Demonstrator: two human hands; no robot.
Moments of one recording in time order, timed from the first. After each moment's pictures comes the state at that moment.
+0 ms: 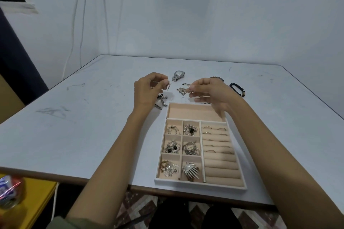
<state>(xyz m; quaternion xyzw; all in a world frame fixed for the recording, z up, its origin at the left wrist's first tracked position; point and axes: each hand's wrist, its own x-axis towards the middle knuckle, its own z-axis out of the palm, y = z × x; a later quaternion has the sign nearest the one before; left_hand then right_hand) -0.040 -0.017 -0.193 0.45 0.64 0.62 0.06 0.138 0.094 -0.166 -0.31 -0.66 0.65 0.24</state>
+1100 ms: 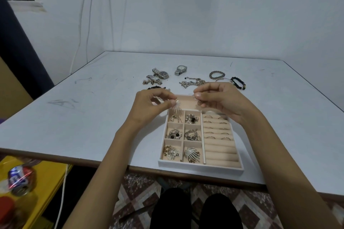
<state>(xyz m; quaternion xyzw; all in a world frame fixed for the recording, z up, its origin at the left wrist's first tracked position) -0.008 -0.091 -0.198 0.56 0.61 0.55 0.13 0.183 0.028 -0.159 -0.24 -0.64 0.68 0.26</state>
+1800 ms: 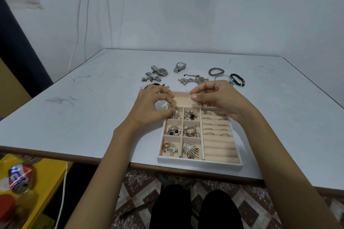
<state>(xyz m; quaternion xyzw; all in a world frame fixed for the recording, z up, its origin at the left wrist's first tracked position) -0.013 -0.086 -0.213 0.64 0.65 0.40 0.00 0.184 0.021 -0.159 -0.28 -0.71 0.61 0.23</state>
